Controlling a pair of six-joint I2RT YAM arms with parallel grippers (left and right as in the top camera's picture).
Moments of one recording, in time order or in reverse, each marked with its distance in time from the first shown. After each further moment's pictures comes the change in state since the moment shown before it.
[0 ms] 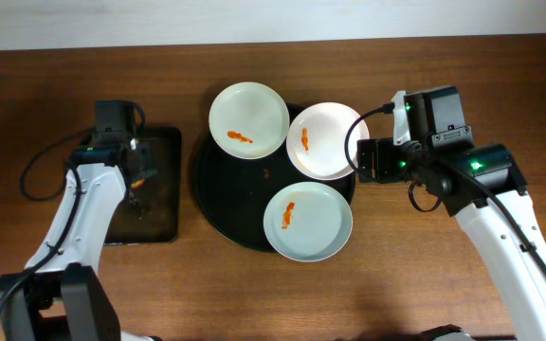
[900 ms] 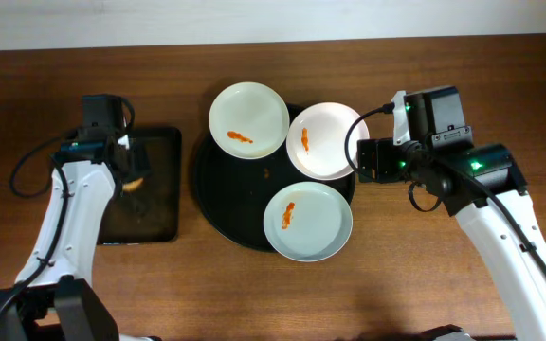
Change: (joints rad) left arm 0.027 -0.030 0.076 -0.173 0.081 0.023; right arm 0.000 0.000 0.000 0.001 0.000 0.000
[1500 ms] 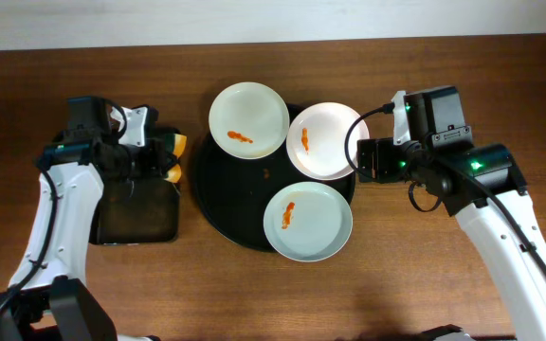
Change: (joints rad) left arm 0.067 -0.003 0.001 0.018 0.693 0.174; right arm 0.000 0.000 0.000 -0.001 0.000 0.000
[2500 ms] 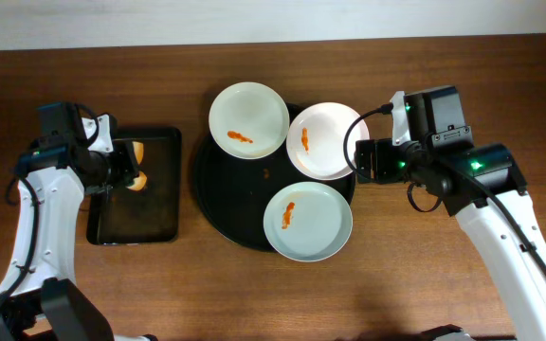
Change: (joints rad) left arm 0.101 -0.007 0.000 -0.019 -0.260 -0.089; right arm 0.000 0.000 0.000 -0.003 -0.031 0.000
